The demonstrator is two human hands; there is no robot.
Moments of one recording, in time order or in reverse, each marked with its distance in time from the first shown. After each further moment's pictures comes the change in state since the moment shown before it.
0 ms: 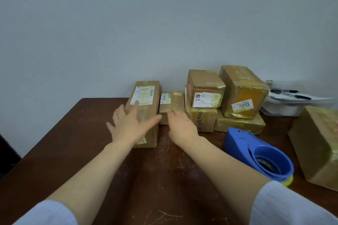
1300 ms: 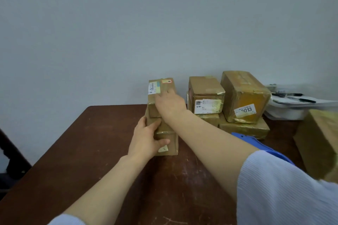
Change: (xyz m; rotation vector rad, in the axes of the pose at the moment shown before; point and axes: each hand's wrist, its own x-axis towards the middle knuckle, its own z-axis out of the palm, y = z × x) left_hand -0.017 0.008 0.013 -0.097 -0.138 0.202; right_hand 0.041 -0.037 -0.056 -0.276 0.112 -0.095
